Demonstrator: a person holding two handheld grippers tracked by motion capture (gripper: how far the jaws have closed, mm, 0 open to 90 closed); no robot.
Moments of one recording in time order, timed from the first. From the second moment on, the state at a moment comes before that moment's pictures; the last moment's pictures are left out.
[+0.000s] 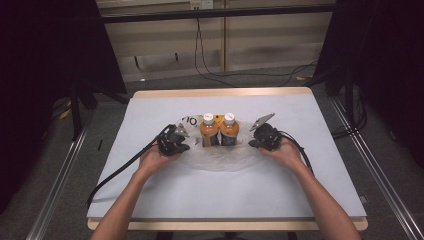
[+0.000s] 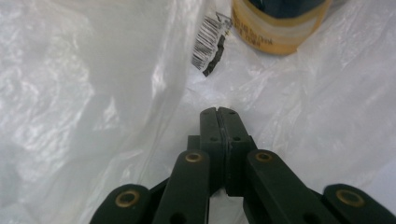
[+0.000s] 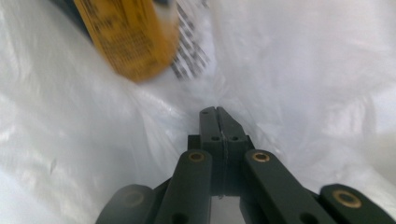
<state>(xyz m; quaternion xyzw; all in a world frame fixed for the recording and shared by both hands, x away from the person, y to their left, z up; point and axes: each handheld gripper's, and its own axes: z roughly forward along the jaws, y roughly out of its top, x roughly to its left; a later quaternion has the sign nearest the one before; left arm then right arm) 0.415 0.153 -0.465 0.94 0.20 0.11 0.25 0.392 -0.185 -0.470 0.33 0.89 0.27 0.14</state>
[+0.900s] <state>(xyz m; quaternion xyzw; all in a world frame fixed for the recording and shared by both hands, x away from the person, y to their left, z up) 0.430 0.160 -0.460 0.95 0.19 0.09 0.23 0.385 -0.228 -0.463 0.31 0.92 0.18 0.18</state>
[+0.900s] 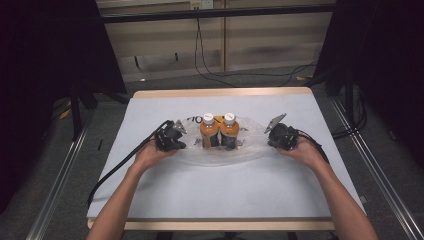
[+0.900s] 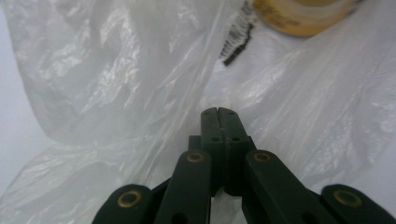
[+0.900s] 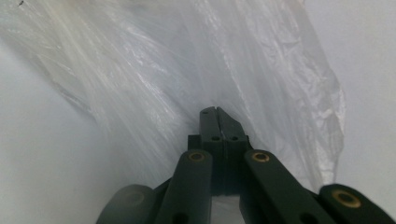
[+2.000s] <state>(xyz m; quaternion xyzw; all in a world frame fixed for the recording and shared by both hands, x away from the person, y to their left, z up) 0.448 0.133 -0.454 0.96 0.15 0.14 0.20 0.411 -0.169 -0.464 0.27 0.93 0.23 0.12</state>
